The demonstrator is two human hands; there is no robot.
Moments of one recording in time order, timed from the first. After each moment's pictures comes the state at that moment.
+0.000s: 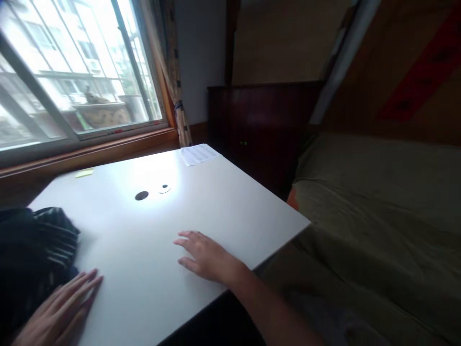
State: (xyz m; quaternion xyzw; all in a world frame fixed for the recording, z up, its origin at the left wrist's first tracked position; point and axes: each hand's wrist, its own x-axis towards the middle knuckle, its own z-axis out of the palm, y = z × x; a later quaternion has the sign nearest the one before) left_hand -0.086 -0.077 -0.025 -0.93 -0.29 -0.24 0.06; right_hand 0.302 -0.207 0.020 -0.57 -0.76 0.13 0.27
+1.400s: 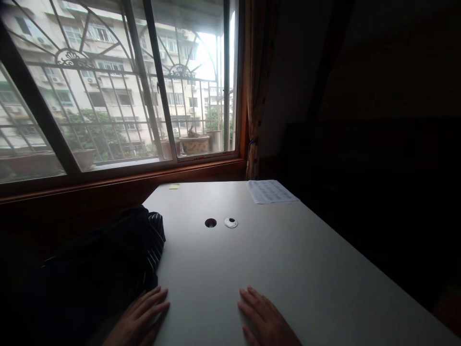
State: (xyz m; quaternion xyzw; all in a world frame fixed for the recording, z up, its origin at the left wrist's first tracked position) left_hand -0.104 -0.064 -0.031 -0.93 -0.32 -0.18 0.08; right_hand 0.304 -0.154 -0.027 -0.55 -0.81 0.07 0.18
